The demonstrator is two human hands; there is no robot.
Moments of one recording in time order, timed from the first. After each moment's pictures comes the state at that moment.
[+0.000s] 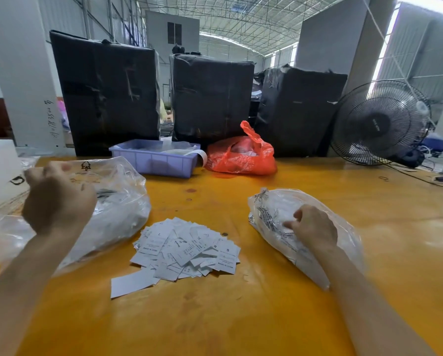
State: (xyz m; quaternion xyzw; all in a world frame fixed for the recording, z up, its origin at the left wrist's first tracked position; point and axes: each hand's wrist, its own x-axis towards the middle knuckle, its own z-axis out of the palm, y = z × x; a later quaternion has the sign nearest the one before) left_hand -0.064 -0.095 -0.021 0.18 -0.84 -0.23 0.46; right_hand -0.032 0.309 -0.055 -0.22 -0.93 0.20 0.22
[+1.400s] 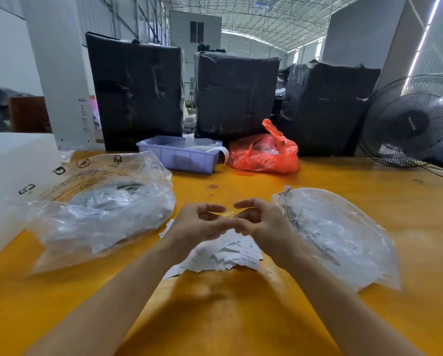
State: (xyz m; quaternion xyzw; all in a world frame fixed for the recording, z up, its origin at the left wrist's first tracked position) left_hand -0.018 0.027 -0.041 -0.09 -0.71 -0.70 -0.06; right_hand 0.000 0.185 -0.039 0.11 -0.79 0.59 0.12
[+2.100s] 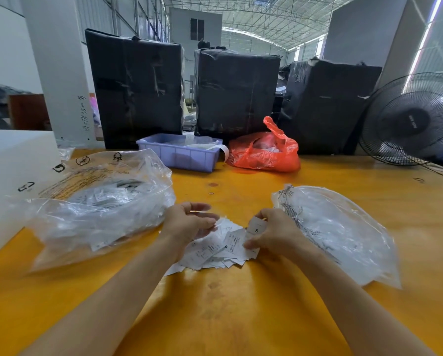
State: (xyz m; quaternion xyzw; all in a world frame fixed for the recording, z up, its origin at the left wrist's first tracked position) left_hand -0.028 0.021 -0.051 0.00 -0.65 -0.76 -0.01; right_hand -0.014 0.208 -0.043 -0.01 -0.93 0.37 0.03
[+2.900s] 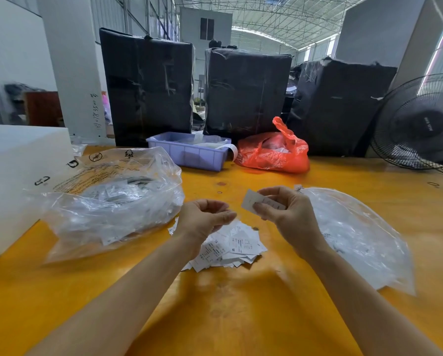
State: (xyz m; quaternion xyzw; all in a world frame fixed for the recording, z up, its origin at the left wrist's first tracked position) left_hand -0.023 0.031 -0.047 -0.03 -0.65 -0.76 0.00; right_hand -0.006 0.200 -0.030 0.10 -0.77 0.59 0.20
